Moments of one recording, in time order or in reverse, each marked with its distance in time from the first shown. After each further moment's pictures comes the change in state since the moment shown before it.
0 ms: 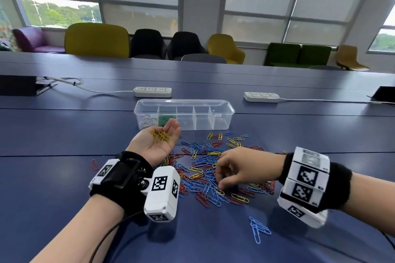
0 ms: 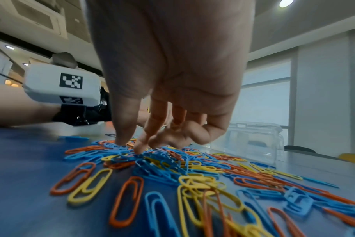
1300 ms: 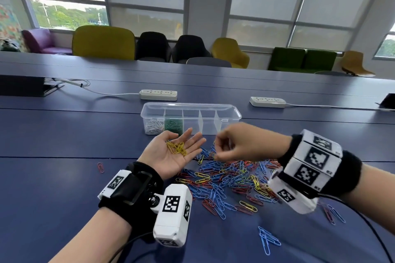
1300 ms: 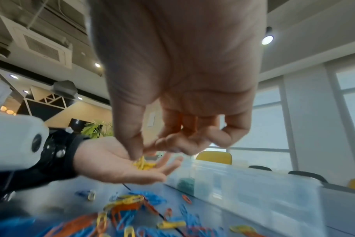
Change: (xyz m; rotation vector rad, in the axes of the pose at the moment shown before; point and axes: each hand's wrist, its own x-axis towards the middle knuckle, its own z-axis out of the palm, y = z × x) left_hand -0.005 -0.018 0.000 0.158 -0.076 -0.130; right_hand 0.018 -0.026 -0.043 -0.013 0.217 0.019
